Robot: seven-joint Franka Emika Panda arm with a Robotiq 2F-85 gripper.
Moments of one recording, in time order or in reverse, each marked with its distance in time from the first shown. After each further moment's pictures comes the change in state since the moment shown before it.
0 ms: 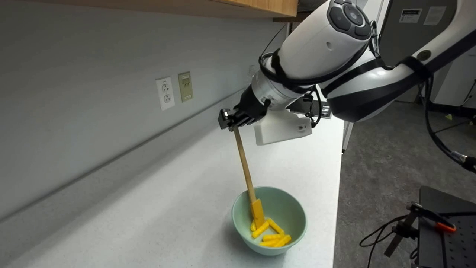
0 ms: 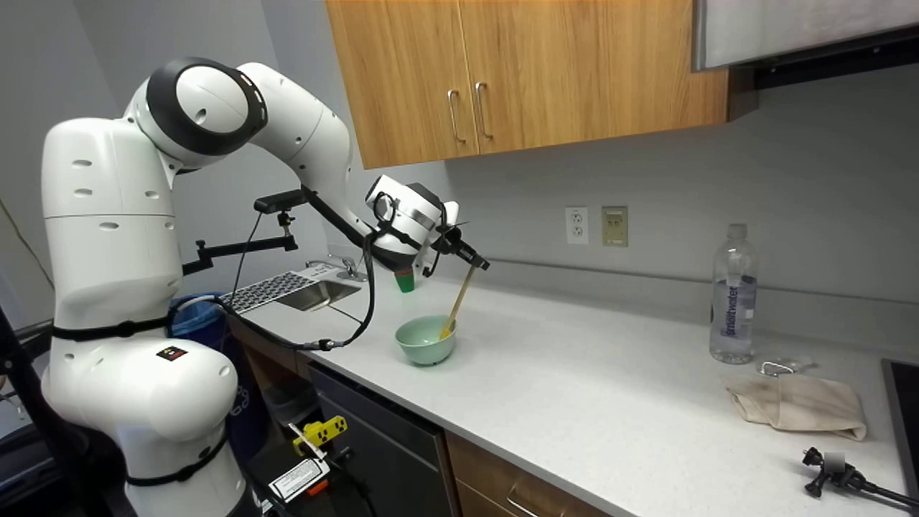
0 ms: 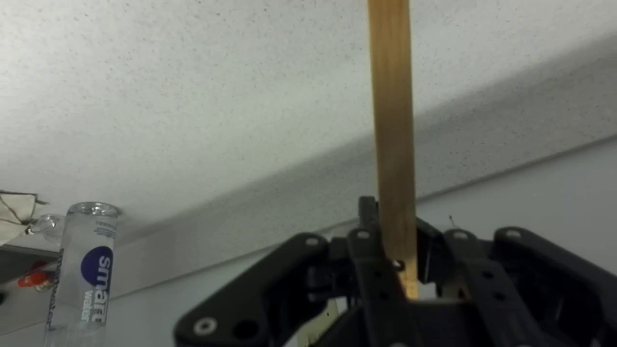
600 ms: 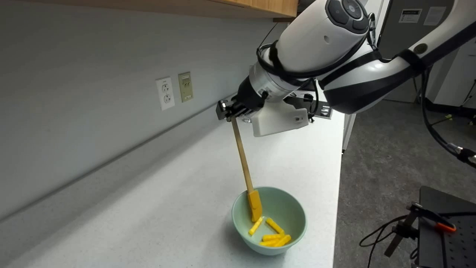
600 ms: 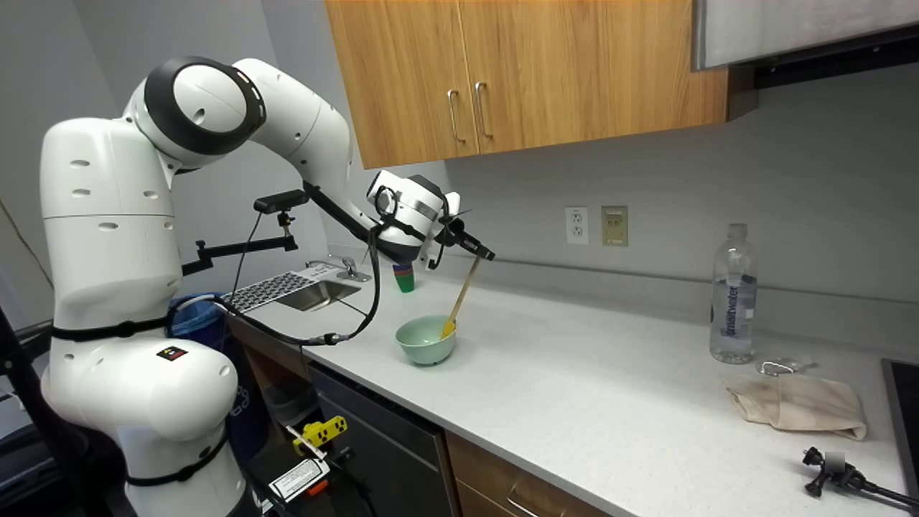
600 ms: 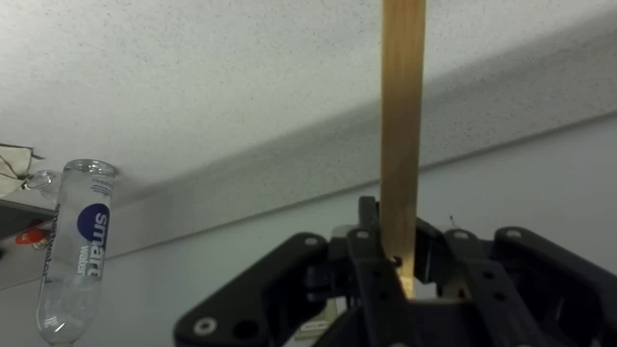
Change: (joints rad) arm 0.004 -0.004 -0.011 0.041 -0.068 -0.033 0.010
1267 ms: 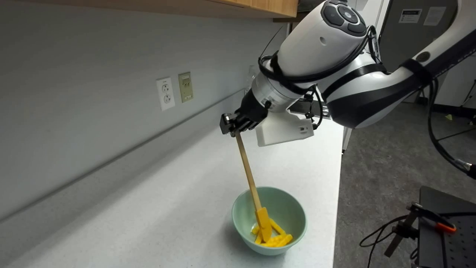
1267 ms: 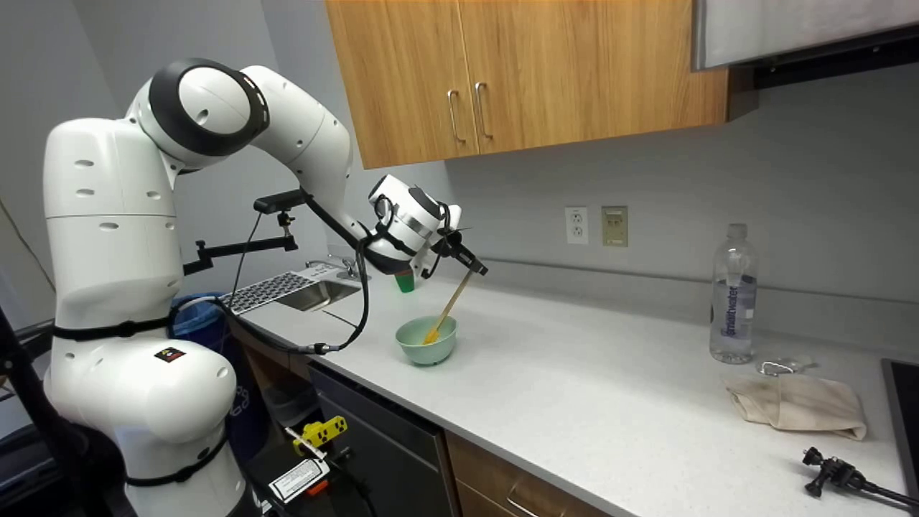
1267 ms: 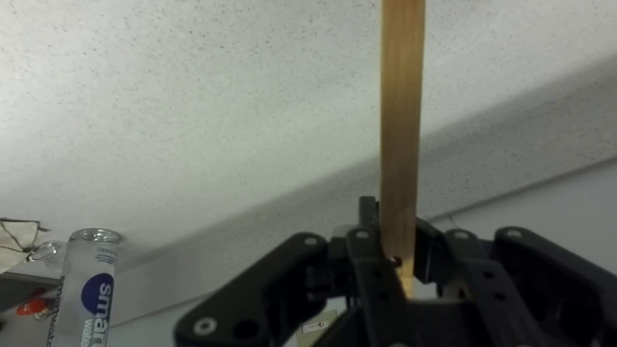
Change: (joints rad) arm -0.025 0.008 0.036 -0.062 0.225 0.042 -0.146
